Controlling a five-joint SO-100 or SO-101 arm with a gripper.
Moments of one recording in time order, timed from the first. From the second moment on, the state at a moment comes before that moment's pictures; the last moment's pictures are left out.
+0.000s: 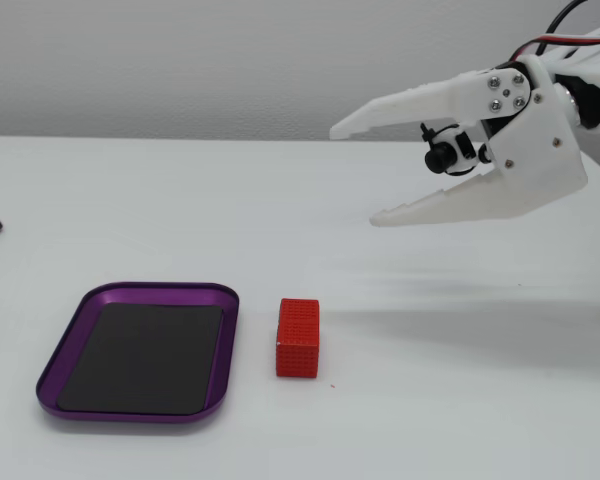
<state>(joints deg) 9.1 188.2 161.0 60.4 1.4</state>
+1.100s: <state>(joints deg) 7.6 188.2 164.1 62.3 0.5</state>
